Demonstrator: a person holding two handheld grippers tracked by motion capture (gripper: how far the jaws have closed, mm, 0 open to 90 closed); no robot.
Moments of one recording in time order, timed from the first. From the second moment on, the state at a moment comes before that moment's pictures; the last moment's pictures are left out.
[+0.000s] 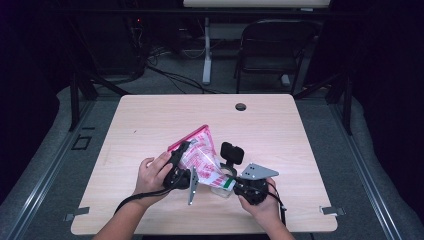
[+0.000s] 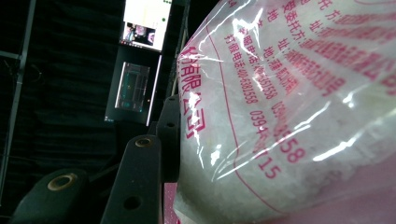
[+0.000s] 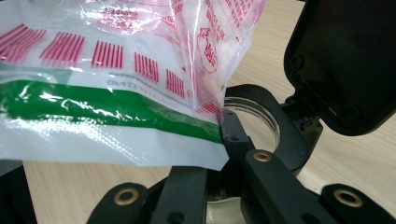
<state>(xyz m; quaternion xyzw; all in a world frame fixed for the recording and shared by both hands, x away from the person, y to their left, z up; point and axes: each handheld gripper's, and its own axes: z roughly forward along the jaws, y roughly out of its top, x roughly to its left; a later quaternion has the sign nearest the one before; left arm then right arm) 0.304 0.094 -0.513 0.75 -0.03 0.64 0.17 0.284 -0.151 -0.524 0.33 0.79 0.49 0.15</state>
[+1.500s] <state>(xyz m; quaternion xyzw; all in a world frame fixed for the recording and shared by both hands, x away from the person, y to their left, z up) 0.302 0.094 -0.512 0.75 -0.03 0.64 0.17 0.281 -0.152 -0.521 0.34 0.80 0.46 0.16</state>
